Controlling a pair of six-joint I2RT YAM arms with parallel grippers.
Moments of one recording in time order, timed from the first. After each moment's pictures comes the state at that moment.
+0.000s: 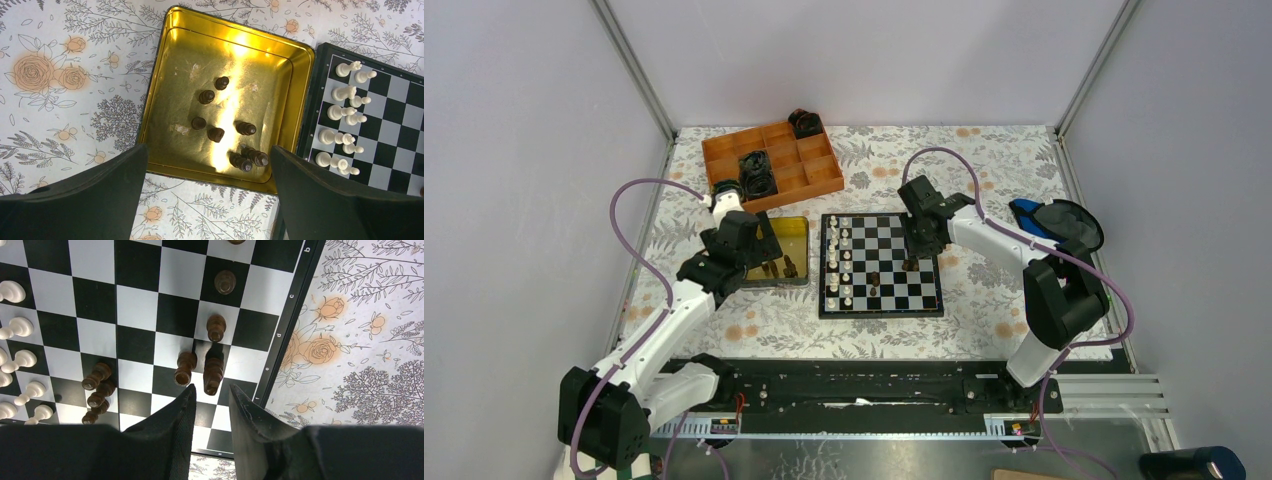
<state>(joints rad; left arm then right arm) -0.38 1.02 0.72 -0.45 -0.38 -0.57 0.57 1.68 1.20 -0.69 0.11 0.34</state>
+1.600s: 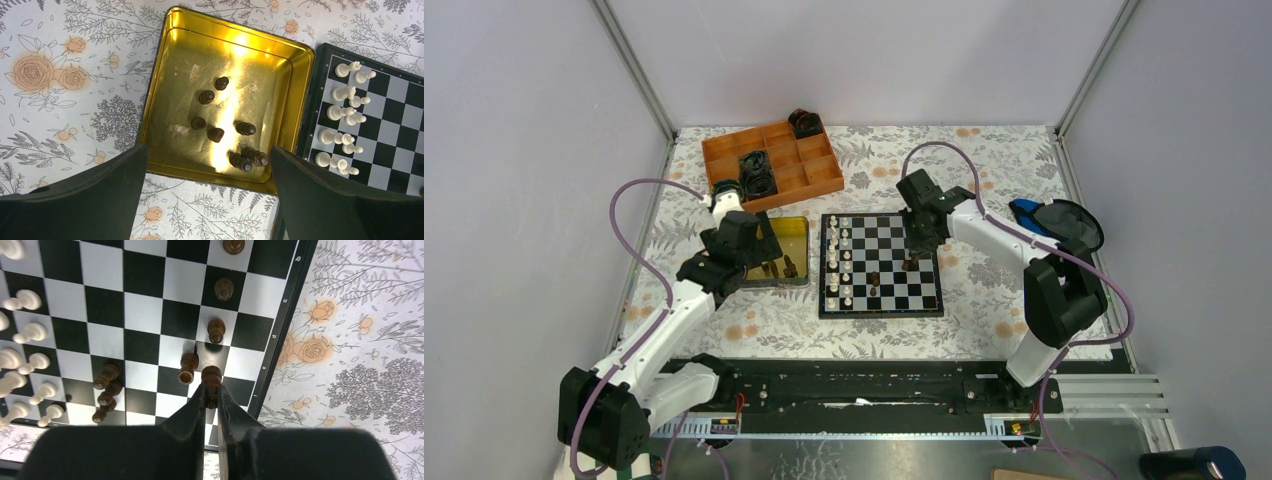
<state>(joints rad) -0.38 1.02 0.72 -0.45 -0.38 -0.57 0.57 1.70 1.25 -0.74 0.12 0.34</state>
